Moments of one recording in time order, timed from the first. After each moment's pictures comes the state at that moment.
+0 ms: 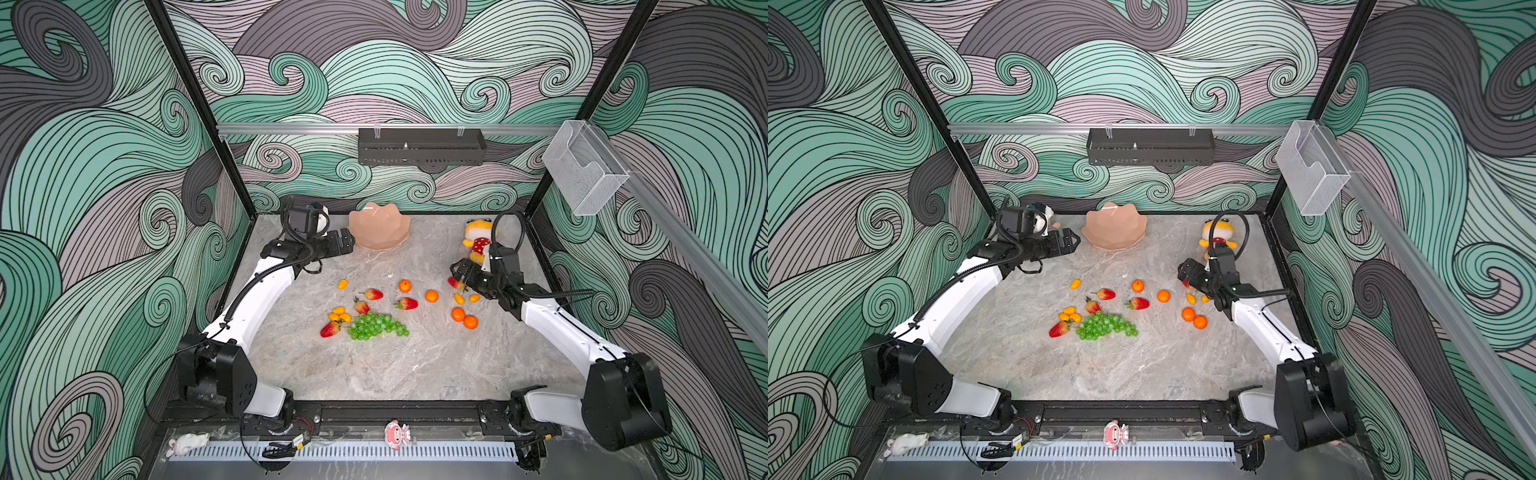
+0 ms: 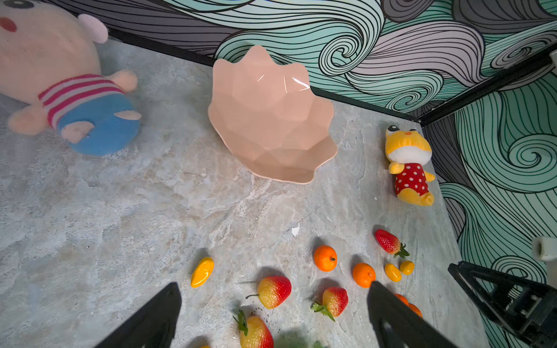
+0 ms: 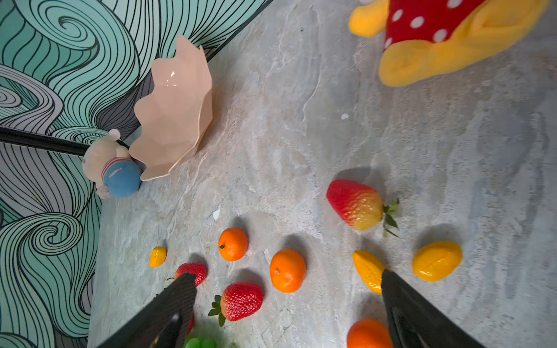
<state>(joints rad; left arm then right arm) -0.22 1.44 1.30 -0.55 0.20 -0.41 0.26 1.32 0.82 -0.22 -0.13 0.67</state>
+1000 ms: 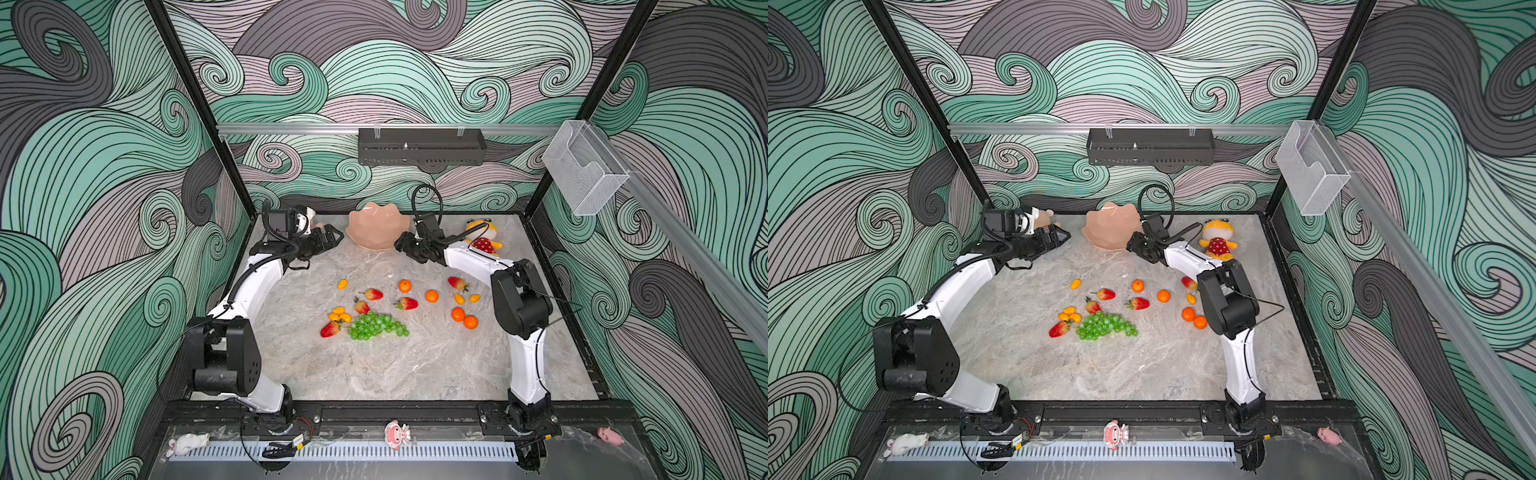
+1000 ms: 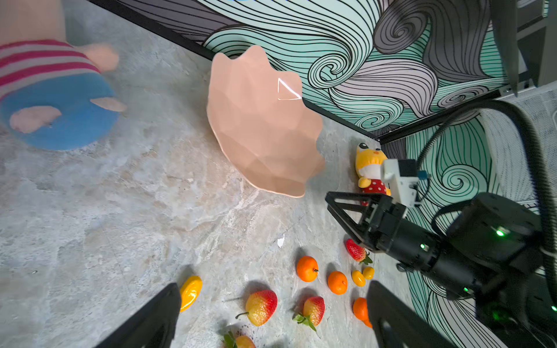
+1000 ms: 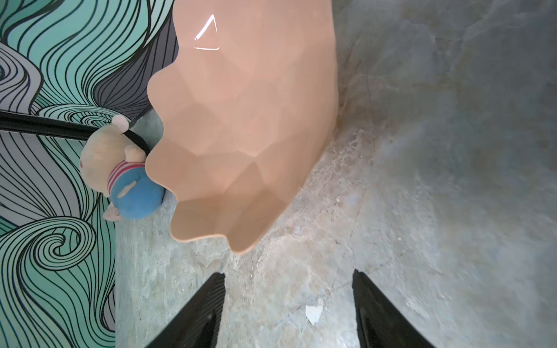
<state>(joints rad) -0.04 1.53 1.23 -0.39 0.52 -0.44 0.48 2.14 1.64 -0.28 -0.12 0.81</state>
